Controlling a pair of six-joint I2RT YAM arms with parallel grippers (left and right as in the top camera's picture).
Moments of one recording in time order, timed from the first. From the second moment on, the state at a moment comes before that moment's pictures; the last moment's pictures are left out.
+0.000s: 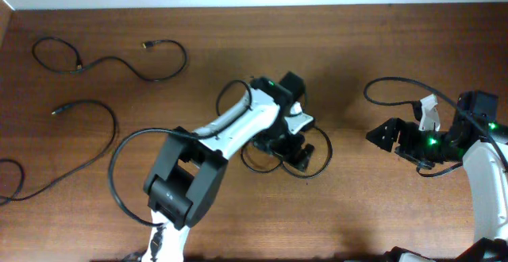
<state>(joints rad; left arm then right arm) -0.67 2.11 1.58 -1.07 0.40 -0.02 -0.37 1.40 1.01 -1.02 -0.63 -0.06</state>
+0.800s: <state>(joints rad) -0.72 2.11 1.55 -0.98 0.09 -0.49 -0.37 1.40 1.01 -1.05 -0.60 -0.11</state>
